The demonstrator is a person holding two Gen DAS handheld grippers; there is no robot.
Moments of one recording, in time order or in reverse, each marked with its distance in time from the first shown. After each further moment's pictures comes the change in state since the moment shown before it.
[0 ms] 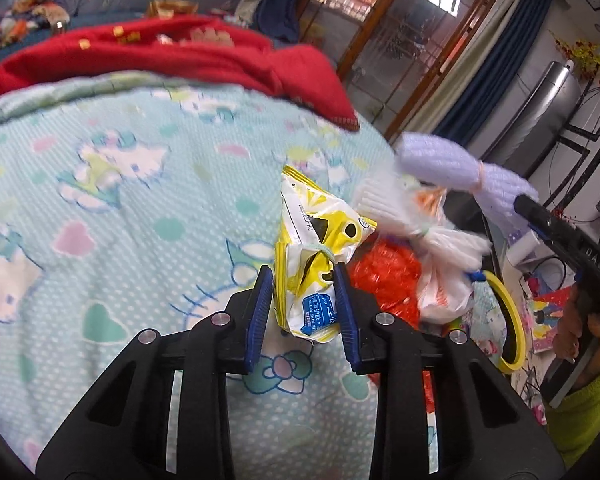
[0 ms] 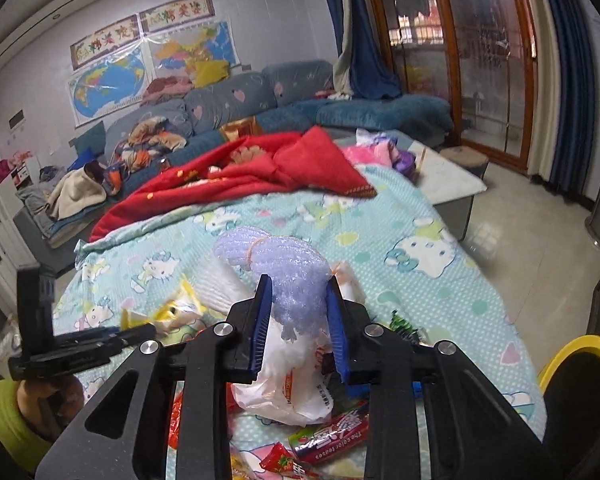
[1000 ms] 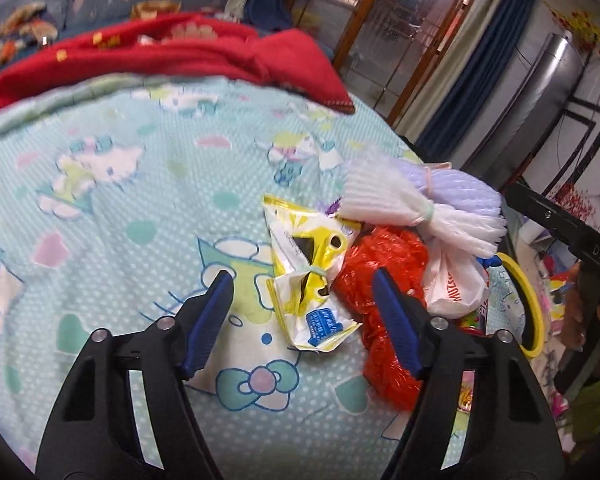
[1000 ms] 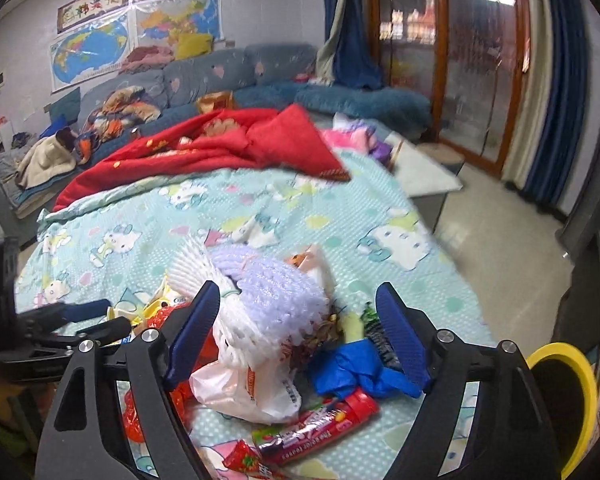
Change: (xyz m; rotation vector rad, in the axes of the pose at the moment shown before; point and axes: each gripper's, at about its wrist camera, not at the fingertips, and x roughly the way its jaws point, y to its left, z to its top) left arm 0.031 -0.016 -0.004 0.052 0.066 0.028; right arm 0.036 -0.001 -0.004 -0.047 0.127 -0.097
